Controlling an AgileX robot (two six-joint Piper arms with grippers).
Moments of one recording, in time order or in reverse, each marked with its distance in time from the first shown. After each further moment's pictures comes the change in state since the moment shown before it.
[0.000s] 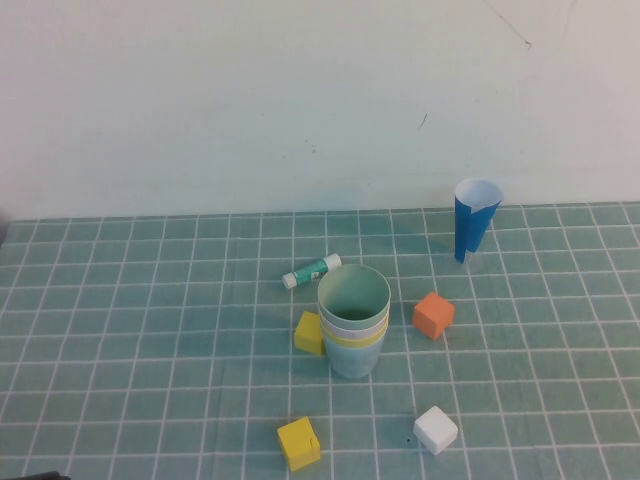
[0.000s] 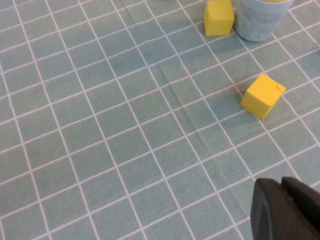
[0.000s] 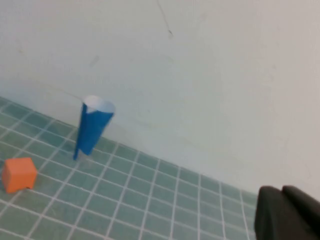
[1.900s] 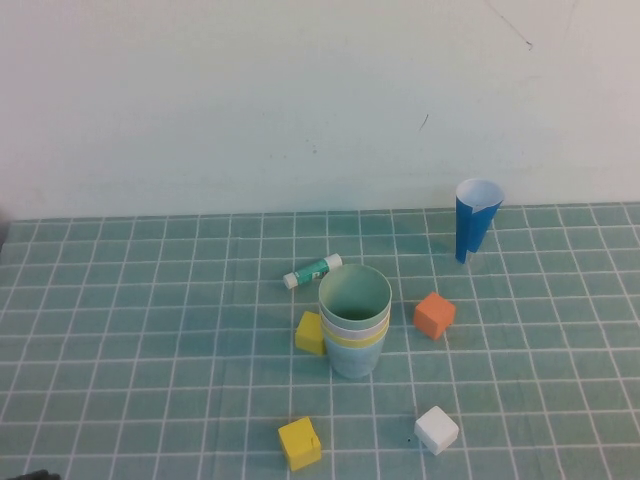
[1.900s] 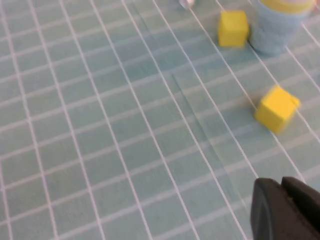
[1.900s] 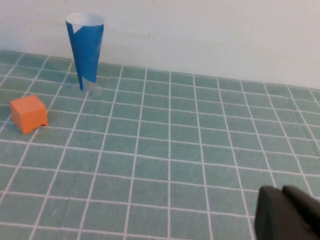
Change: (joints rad) right arm -0.031 -0.155 0.136 -0.273 0.229 0.529; left arm 0.040 -0.050 0.050 -0.003 -0.039 0.000
